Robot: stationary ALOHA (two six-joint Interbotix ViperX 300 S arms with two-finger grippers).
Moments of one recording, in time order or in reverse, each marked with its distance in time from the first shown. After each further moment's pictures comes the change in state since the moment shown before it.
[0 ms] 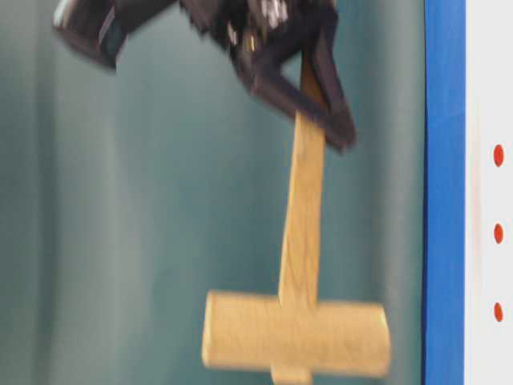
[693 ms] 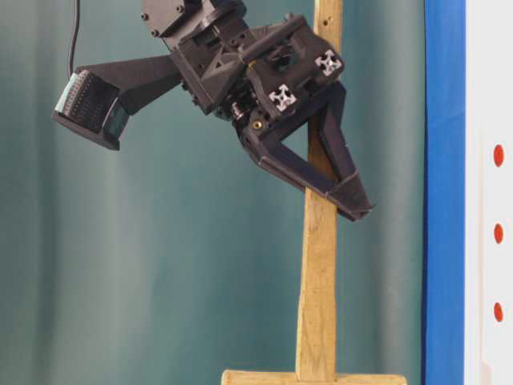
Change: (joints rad) left arm 0.000 0.118 0.021 0.000 -0.204 -0.049; right arm 0.003 0.112 -0.135 -0.020 0.058 0.000
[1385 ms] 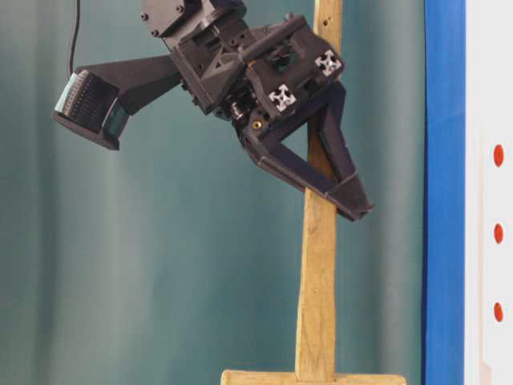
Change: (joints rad) left arm 0.012 0.456 -0.117 -0.002 -0.296 0.000; right arm 0.000 0.000 0.002 0.002 0.000 0.000
